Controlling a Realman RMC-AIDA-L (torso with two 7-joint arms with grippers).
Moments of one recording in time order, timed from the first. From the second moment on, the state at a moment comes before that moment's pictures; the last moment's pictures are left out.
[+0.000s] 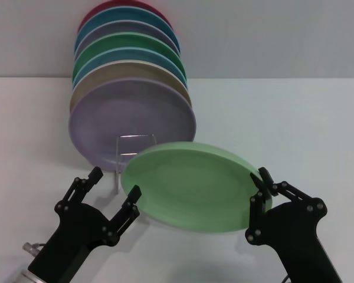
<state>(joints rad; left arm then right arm) -0.24 -2.08 -0.12 -0.37 2.08 1.46 -0.07 0.12 2.09 0.03 0.85 -1.86 -1.52 -1.07</state>
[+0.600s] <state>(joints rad) -0.25 -2.08 -0.12 -0.36 2.08 1.45 -0.07 0.13 2.09 0.03 0.84 -1.86 -1.51 -1.07</state>
